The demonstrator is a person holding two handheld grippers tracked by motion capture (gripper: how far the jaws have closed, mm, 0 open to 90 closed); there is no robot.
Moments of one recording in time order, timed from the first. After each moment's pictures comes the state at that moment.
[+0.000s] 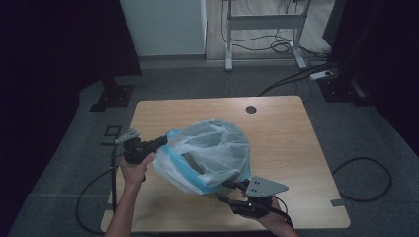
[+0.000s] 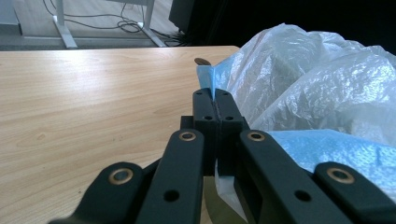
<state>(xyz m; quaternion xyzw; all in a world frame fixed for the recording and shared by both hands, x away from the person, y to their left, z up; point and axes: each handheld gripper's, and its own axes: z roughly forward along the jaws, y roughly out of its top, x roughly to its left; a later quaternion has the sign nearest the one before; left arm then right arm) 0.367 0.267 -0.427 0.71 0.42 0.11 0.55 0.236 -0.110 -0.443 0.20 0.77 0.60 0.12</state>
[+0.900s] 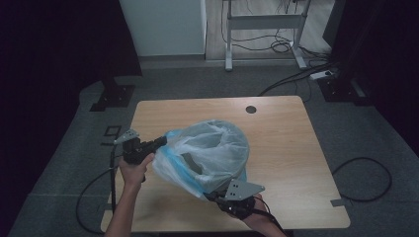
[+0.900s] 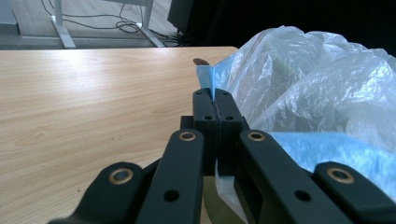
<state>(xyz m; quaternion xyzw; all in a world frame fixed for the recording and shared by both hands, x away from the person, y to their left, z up) 0.365 0.270 -0.428 0.71 0.42 0.11 0.55 0.239 -0.073 -0.457 0.16 0.80 0.56 0.12</state>
